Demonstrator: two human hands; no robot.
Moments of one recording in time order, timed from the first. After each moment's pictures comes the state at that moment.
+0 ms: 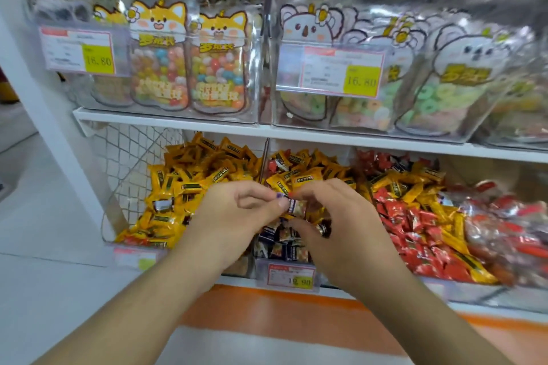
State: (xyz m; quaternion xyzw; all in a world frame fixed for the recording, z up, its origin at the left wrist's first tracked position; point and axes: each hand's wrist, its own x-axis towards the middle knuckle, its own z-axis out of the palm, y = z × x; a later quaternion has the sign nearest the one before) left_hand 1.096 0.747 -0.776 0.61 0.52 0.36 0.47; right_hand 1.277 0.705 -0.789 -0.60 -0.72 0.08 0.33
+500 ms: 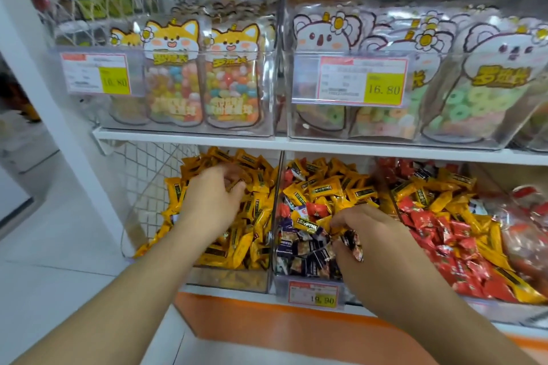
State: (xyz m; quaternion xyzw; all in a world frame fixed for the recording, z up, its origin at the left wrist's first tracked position) left_hand 1.054 0.841 -0.808 0.70 0.63 0.31 0.14; right_hand 1.293 0.704 -0.799 -0.66 -0.71 0.08 0.25
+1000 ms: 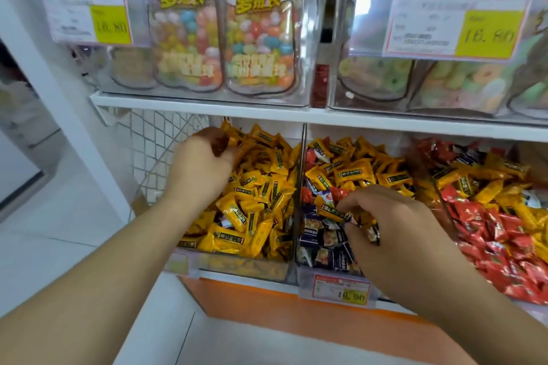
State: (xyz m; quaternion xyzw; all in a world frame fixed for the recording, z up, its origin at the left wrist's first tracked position) left_hand 1.019 0.876 -0.815 0.67 0.64 0.36 0.12; right_hand 1.277 0.730 -0.808 -0.64 -0.72 0.12 0.24
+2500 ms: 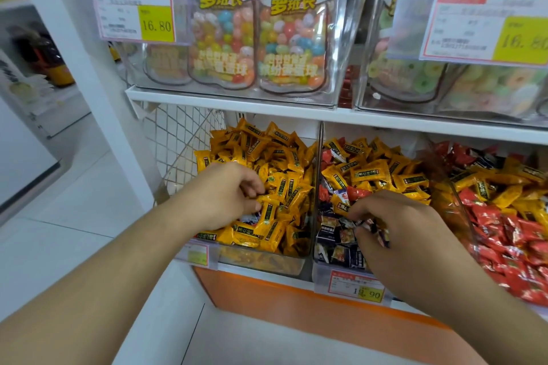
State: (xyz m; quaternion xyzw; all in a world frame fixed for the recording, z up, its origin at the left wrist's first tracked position) left_hand 0.994 0.844 -0.816 0.78 0.57 0.11 0.23; right_hand 1.267 0.730 -0.809 -0.63 -0.73 0.12 0.21
